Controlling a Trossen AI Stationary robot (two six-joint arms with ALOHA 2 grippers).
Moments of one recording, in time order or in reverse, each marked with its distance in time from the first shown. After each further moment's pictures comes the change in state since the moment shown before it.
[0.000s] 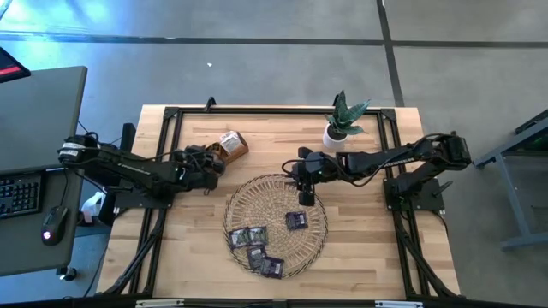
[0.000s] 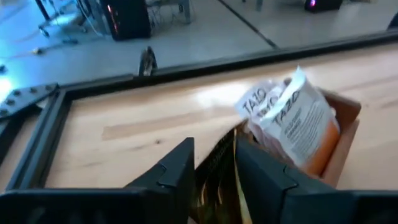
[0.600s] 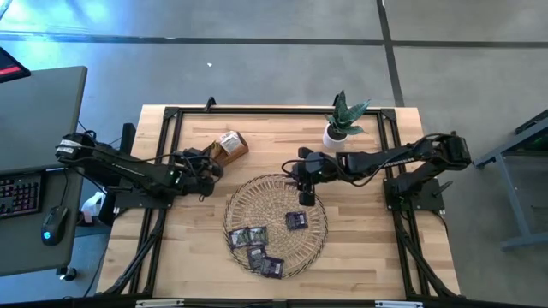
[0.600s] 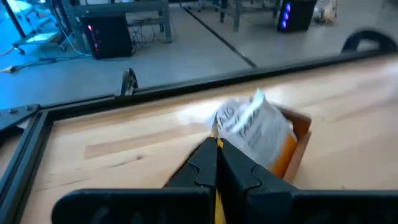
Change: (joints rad) left arm -0.112 -0.068 0.000 -0.005 -0.076 0.018; right arm 0.000 0.000 0.000 -0.008 0.000 0.000
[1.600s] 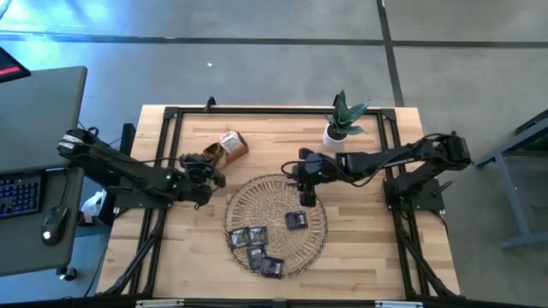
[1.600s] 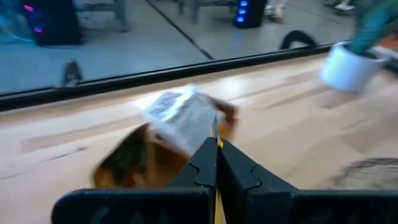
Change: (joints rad) left arm -0.134 -0.030 0.057 -0.005 0.047 -0.028; right arm 0.001 0.000 0.000 -0.031 0.000 0.002
